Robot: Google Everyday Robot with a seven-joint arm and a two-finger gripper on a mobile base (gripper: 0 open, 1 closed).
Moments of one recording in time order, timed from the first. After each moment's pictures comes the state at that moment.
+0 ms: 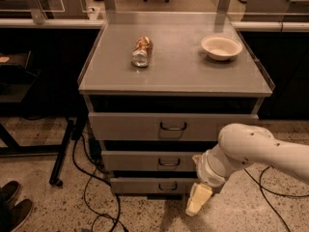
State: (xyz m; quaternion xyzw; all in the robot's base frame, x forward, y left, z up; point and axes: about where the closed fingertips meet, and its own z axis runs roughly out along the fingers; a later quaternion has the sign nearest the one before) arm 0.436 -0.126 0.580 -0.60 0.78 0.14 0.13
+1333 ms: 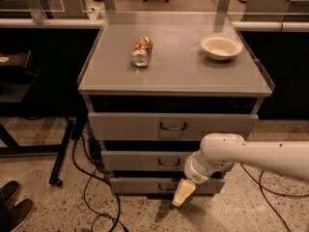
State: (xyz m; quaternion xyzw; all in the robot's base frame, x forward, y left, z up) arm 0.492 -0.109 0.492 -0.56 0.81 0.12 0.15
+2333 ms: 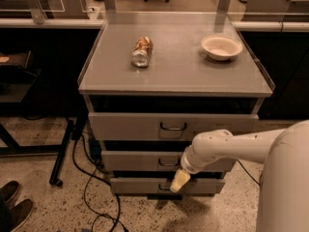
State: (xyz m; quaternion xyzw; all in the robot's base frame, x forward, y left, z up) arm 0.555 -0.113 0.458 -0.54 0.82 0.07 0.17
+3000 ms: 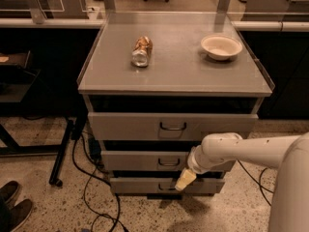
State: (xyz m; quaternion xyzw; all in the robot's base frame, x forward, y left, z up) arm 0.560 -0.135 0.455 -0.52 0.83 0.07 0.19
